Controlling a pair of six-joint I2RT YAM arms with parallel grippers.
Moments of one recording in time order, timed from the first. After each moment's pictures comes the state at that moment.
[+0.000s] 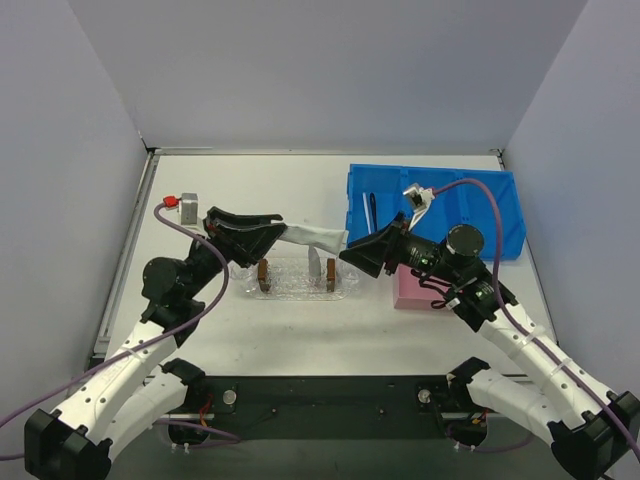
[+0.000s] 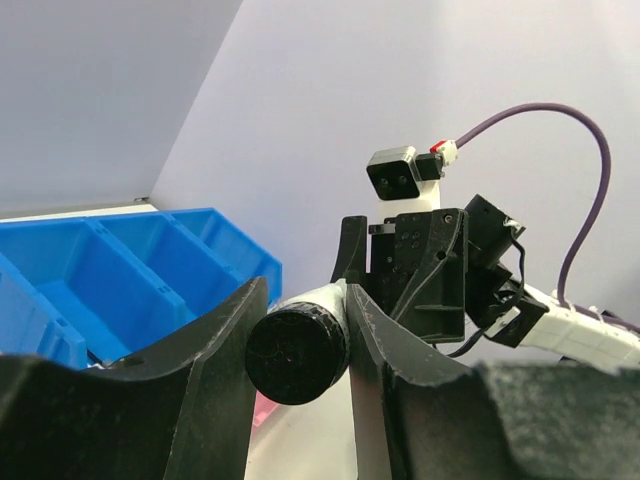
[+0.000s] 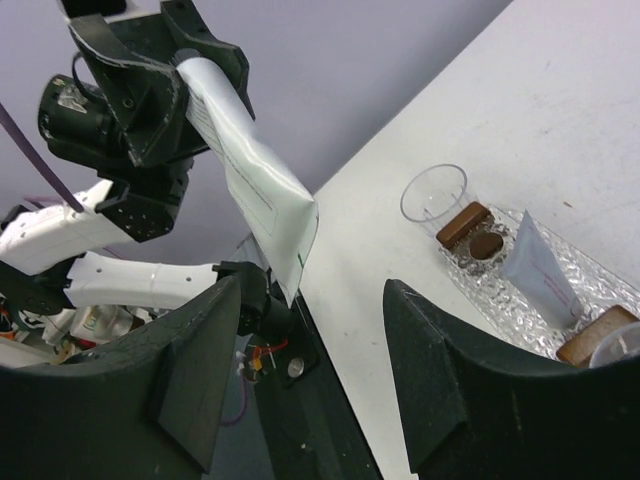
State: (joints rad) left arm -0.48 0.80 0.58 0.71 0.41 -0.83; right arm 0.56 0.88 0.74 0.15 -0.57 0.66
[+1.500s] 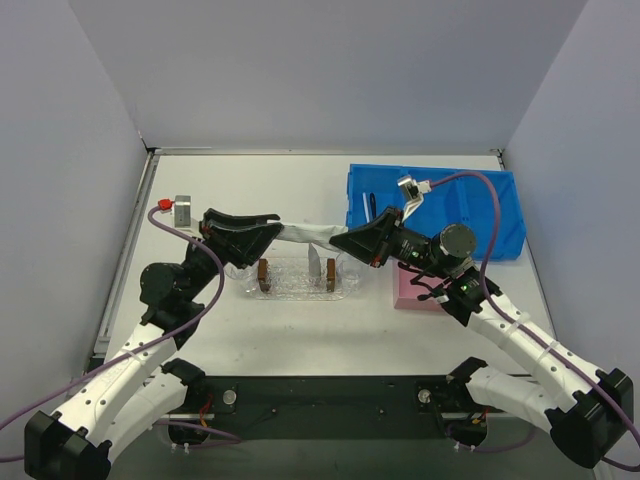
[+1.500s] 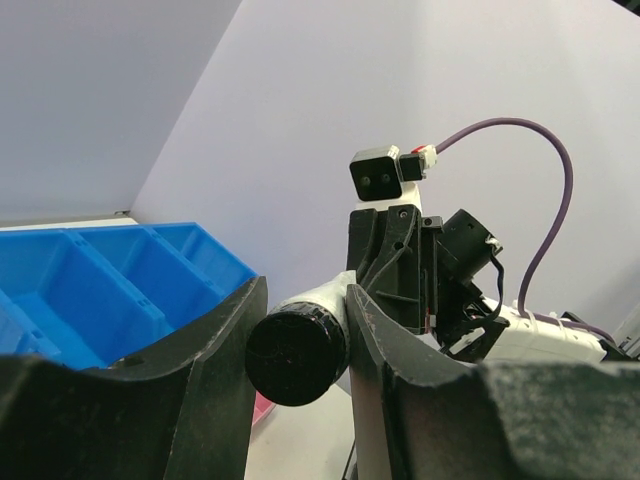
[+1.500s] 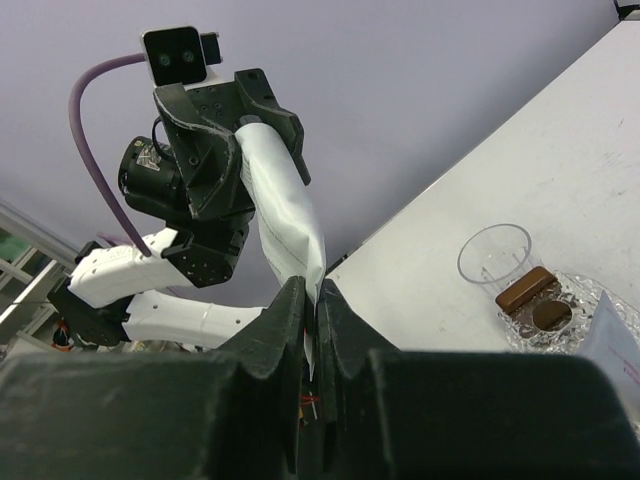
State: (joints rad) left arm -0.48 0.78 0.56 0.77 0.37 -0.91; right arm 0.62 0.97 0.74 0.45 -0.54 0.81
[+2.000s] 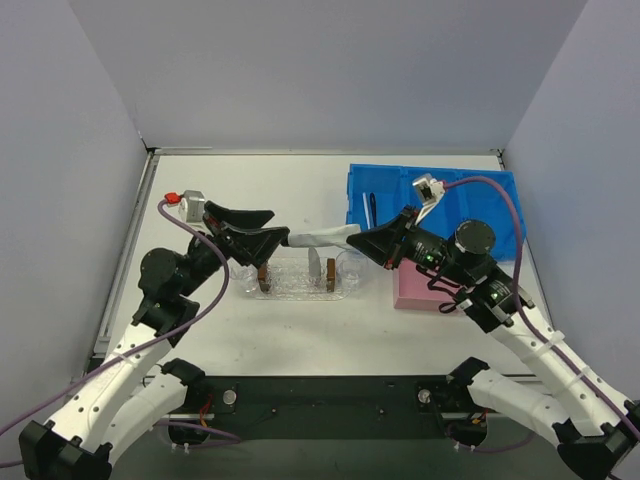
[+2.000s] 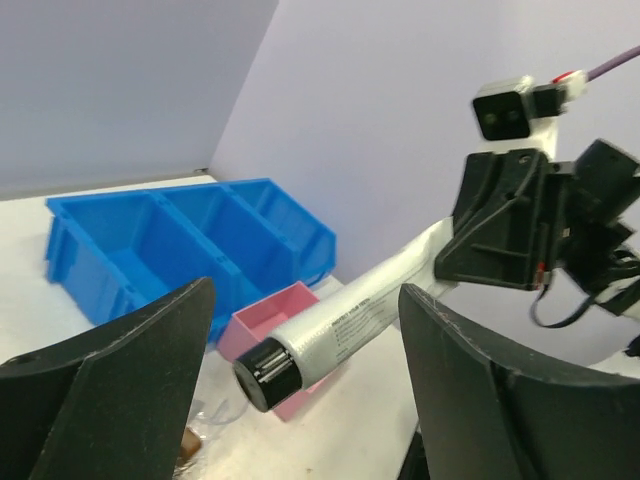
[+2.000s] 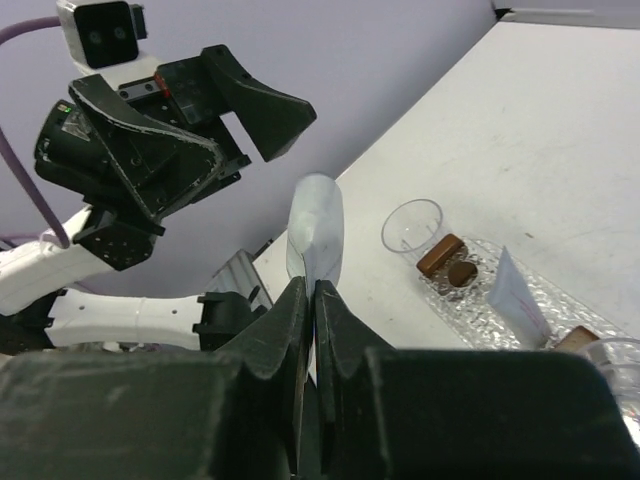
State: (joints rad) left arm -0.47 0.77 0.61 0.54 0.39 -0.73; right arm 0.62 0.88 0.85 0.09 -0.44 0.65
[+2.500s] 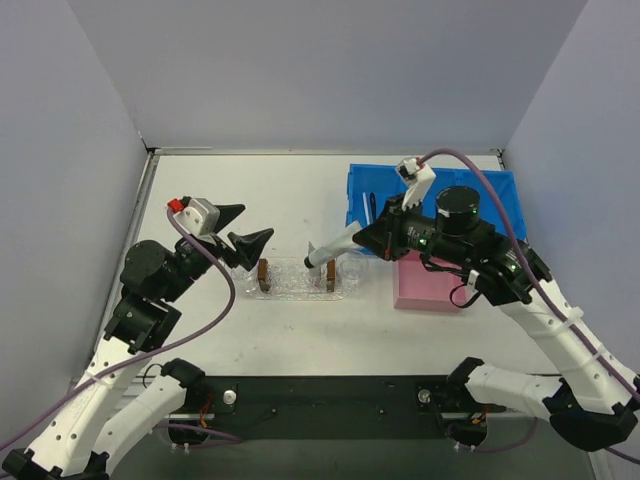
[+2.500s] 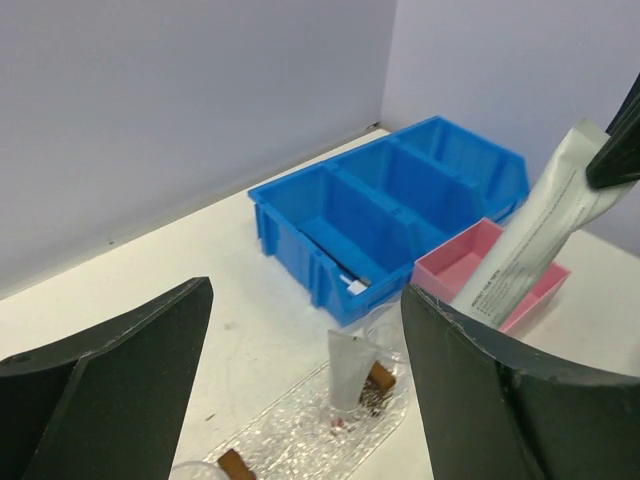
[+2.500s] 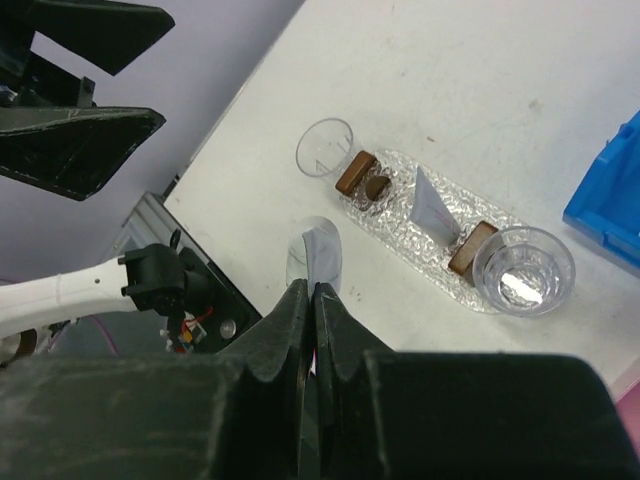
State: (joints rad) left arm -0.47 0.70 0.85 0.01 0.28 -0.14; right arm 0.67 1.01 1.31 -0.60 -0.24 0.45
